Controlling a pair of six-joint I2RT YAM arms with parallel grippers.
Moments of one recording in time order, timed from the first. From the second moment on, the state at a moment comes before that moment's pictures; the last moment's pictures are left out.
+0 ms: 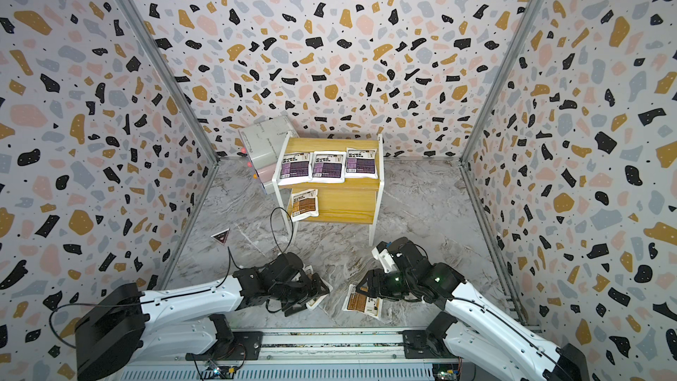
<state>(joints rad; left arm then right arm) -0.97 1.24 0.49 -0.22 0.32 -1.33 0.75 0.78 0.61 -0.74 -0.53 0.82</state>
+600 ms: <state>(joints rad) -0.97 1.04 0.73 -0.54 0.24 -1.16 0.74 0.75 0.60 -0.75 -0.59 0.83</state>
